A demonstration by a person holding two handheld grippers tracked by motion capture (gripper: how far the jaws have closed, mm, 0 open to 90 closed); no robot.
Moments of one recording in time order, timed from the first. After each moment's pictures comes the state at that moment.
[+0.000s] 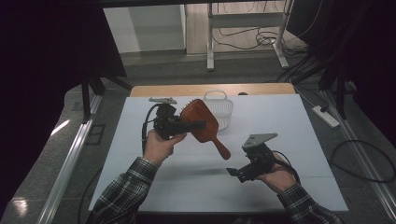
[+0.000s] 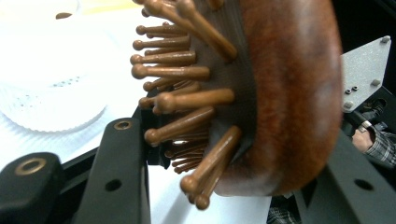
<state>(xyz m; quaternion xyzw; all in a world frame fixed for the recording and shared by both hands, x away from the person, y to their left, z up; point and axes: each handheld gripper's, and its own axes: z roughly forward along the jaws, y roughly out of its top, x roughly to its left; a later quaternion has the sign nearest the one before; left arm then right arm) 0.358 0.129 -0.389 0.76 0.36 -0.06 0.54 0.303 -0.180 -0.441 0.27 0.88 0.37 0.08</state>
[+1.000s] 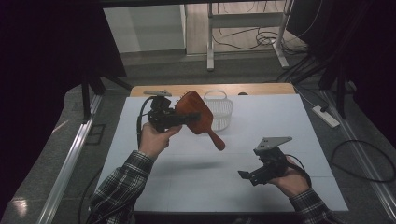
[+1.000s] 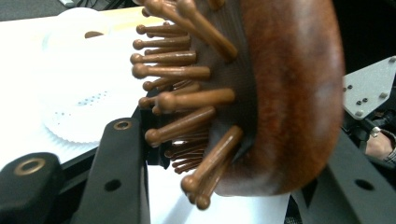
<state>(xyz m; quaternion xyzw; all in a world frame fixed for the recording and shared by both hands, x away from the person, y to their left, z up) 0.369 0.143 -0.375 0.75 0.37 -0.04 0.54 0.295 -0.213 -0.443 0.29 0.88 0.37 0.08</state>
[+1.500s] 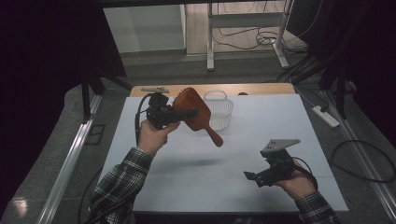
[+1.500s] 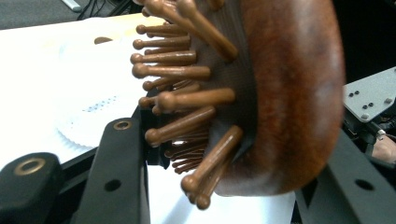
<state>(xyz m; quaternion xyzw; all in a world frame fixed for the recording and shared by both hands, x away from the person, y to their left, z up) 0.376 0.149 -0.371 0.75 0.38 -0.03 0.54 0.289 -0.231 -0.443 0.32 0.87 0.37 0.09</state>
